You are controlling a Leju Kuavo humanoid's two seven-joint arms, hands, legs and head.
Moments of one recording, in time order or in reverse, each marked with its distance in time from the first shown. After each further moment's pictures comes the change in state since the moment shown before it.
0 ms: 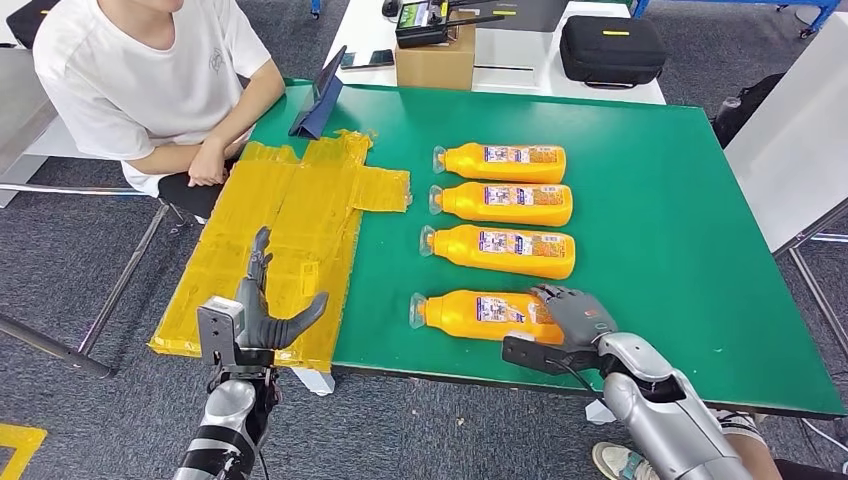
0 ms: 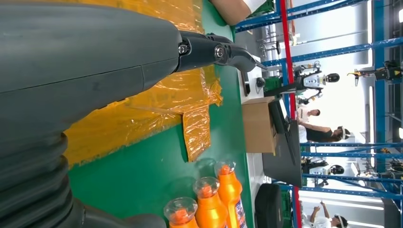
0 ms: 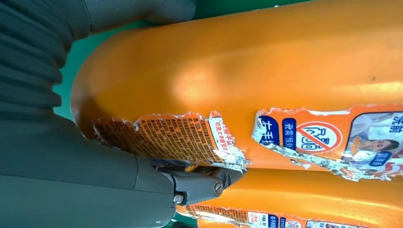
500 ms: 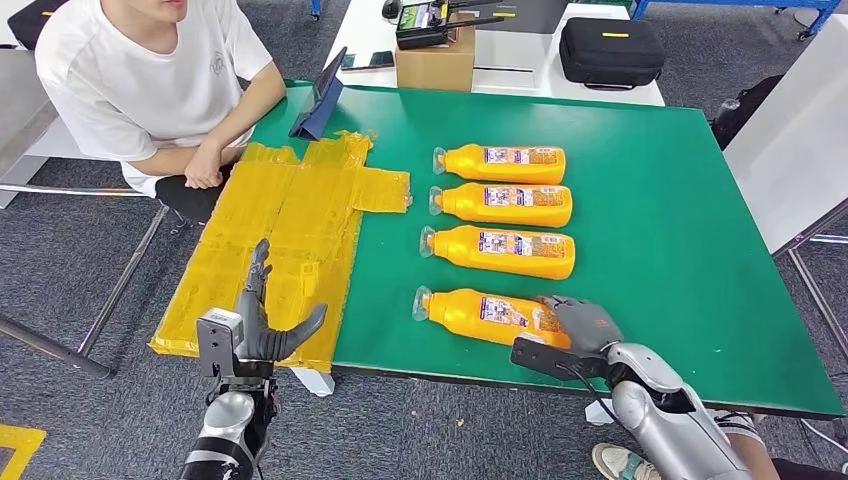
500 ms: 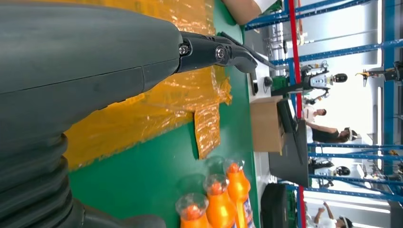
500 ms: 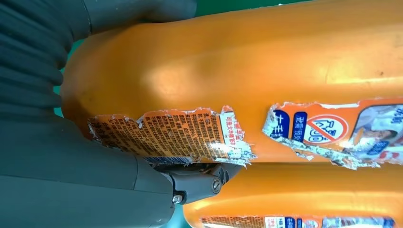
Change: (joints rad) left arm 0.046 0.000 0.000 -0.010 0.006 -0.008 -0.012; right arm 0.073 -0.032 -0.008 -0.019 -0.161 -0.019 -0.045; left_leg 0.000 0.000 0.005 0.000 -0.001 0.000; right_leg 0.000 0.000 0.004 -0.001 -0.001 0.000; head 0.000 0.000
